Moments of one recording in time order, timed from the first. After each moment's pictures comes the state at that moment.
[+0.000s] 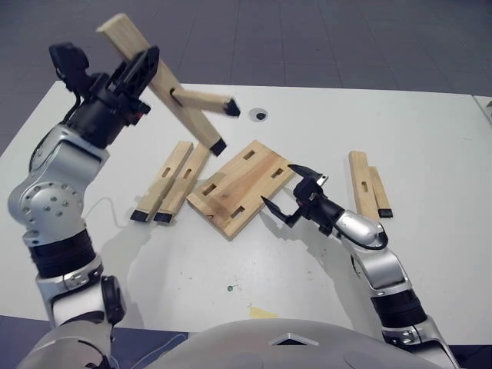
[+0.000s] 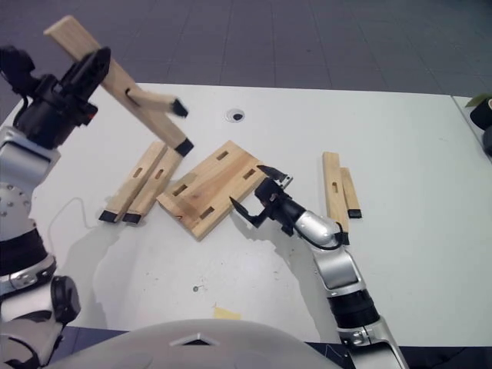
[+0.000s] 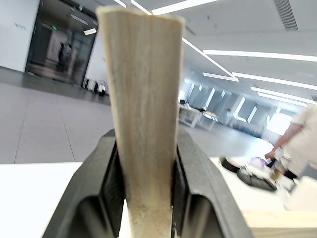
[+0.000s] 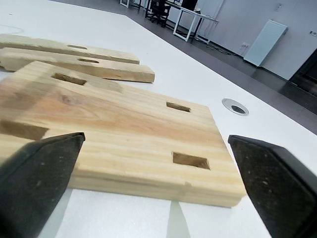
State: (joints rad) left arm -0.31 0.55 0.40 -0.27 -1.06 0.71 -0.39; right arm 0.02 -0.34 0.20 -0.20 0.01 0.14 0.53
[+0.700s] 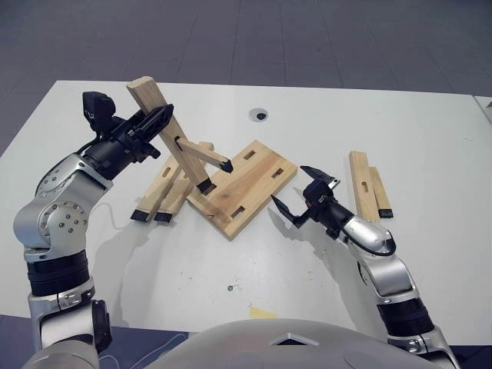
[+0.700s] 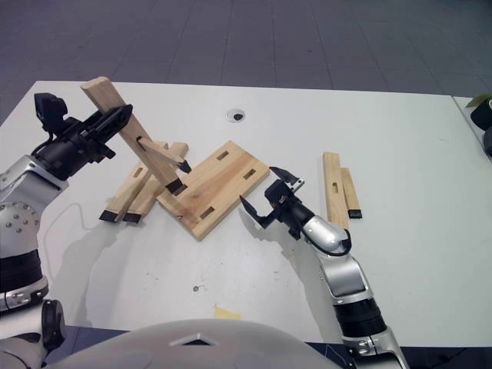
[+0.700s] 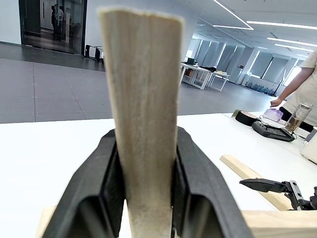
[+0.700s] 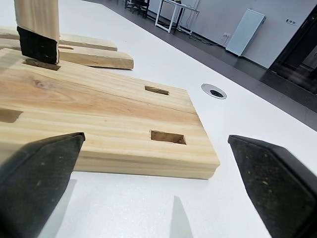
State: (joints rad) left arm -0.24 0.53 0.31 -0.22 -0.85 0.64 -0.51; right arm 0.05 -0.35 0.20 -0.23 0.00 0.15 0.48
